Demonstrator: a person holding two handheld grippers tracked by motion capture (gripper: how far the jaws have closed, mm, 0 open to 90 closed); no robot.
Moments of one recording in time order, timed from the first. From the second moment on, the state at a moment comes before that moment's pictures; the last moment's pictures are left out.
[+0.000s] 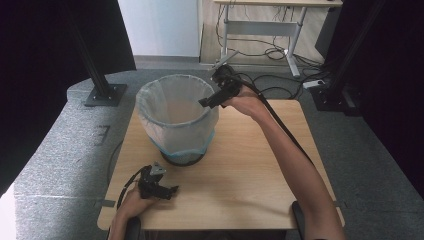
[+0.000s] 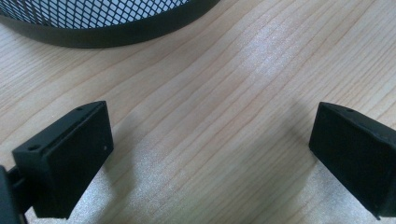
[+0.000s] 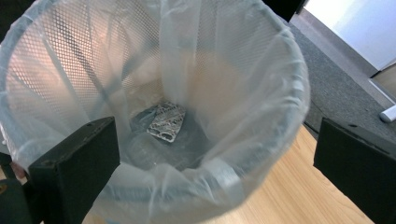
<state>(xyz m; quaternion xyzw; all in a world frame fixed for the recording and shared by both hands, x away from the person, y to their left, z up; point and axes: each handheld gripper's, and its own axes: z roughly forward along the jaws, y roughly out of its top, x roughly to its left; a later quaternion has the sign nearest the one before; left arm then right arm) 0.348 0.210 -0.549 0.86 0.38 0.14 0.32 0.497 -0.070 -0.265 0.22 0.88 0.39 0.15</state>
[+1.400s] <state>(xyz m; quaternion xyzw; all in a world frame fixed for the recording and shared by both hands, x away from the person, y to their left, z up) 0.348 0.210 -0.549 0.86 0.38 0.14 0.32 0.480 -0.189 -0.290 0.28 0.86 0.39 0.18</state>
